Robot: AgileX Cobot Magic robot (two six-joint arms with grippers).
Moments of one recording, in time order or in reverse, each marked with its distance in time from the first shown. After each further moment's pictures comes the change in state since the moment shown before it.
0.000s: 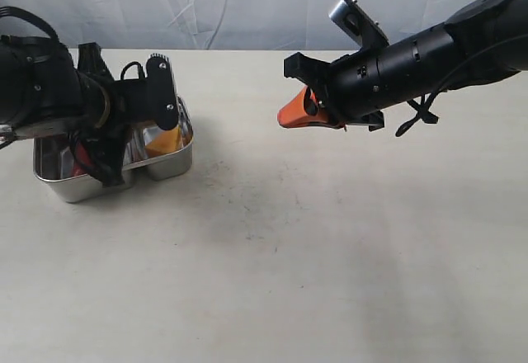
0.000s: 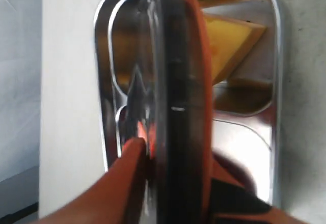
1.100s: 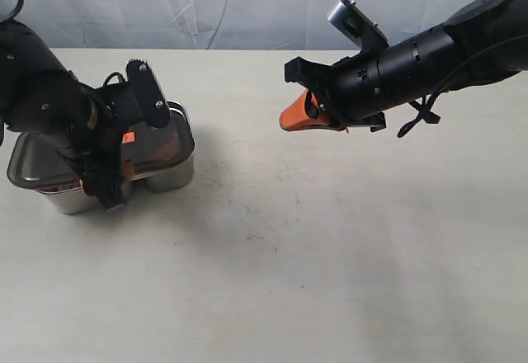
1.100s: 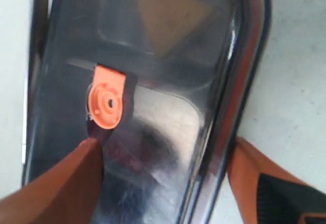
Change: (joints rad) left arm 0.003 -0.072 -0.003 -0.461 0.162 0.188; right arm 0.000 0.000 0.000 -0.026 0.004 -0.002
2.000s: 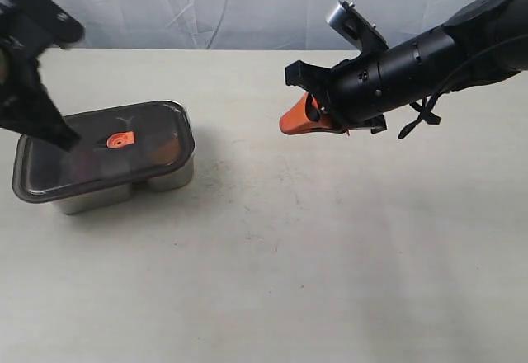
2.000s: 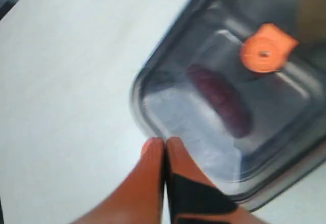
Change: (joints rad) left arm 0.116 -0.245 -0.003 0.178 0.160 -0.529; right arm -0.002 0.000 0.000 -0.018 0.022 0.000
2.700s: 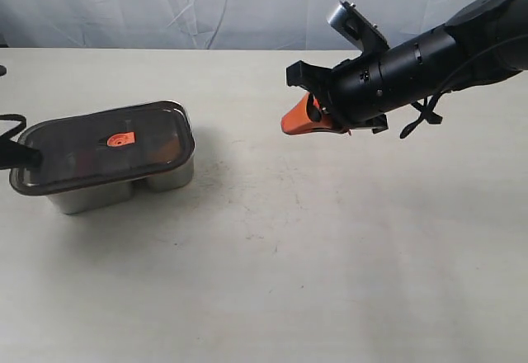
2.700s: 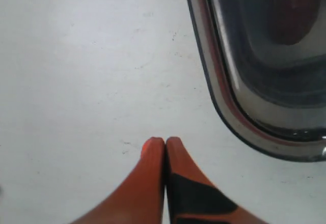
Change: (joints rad) left arm 0.280 0.169 -0.005 -0.353 0.175 -0.015; right arm -0.004 0.000 0.000 -0.006 0.000 0.000
